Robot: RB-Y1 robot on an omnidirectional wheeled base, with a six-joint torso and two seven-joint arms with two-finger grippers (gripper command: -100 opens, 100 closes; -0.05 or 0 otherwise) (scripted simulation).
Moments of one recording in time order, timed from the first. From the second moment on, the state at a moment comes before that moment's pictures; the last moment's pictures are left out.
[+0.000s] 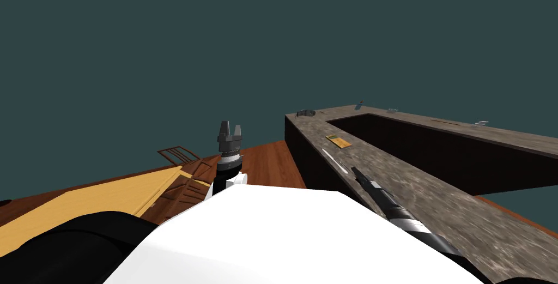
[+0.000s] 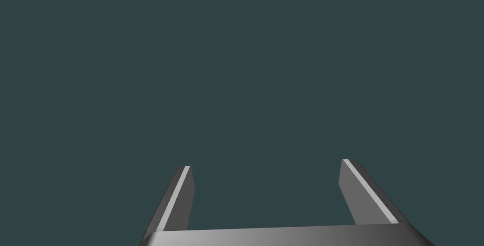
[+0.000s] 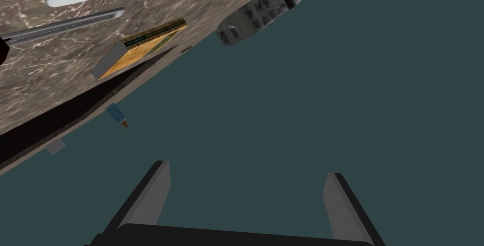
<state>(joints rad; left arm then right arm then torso) 0.53 -0.04 -0.06 -2.37 -0.11 -0.56 -0.03 1.11 -0.47 -0.21 -2.18 -0.06 -0.38 0.41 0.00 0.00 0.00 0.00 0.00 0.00</state>
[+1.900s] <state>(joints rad) 0.53 -0.04 -0.06 -2.37 -0.11 -0.56 -0.03 1.64 -0.84 -0.23 -2.14 -0.09 -0.17 0.68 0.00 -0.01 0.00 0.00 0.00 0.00</state>
